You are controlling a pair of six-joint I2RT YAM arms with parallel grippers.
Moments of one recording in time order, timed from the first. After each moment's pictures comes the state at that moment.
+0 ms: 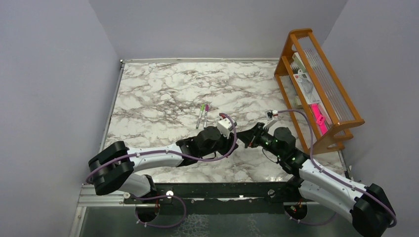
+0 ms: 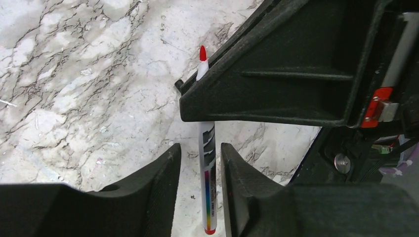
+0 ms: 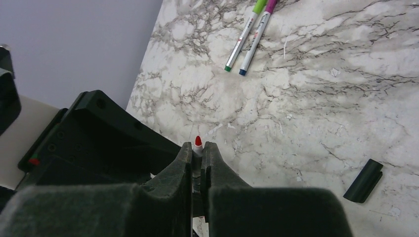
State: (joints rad) left arm -1.10 1.37 0.68 0.28 -0.07 -0.40; right arm 0.67 0.81 0.28 0.32 -0.12 0.81
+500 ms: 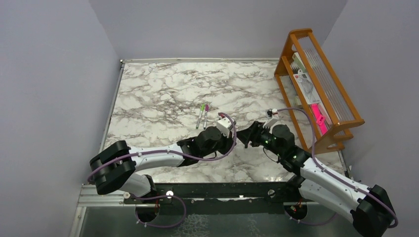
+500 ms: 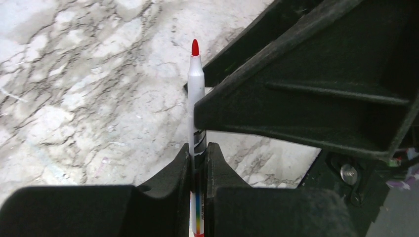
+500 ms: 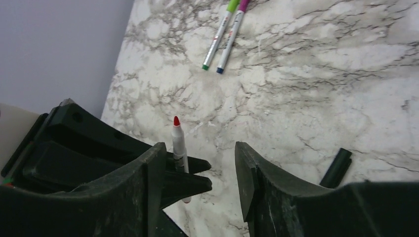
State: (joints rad) left arm -1.10 1.39 0.68 0.30 -0.10 -0.42; right arm 0.67 0.79 0.31 0.24 -0.07 0.79
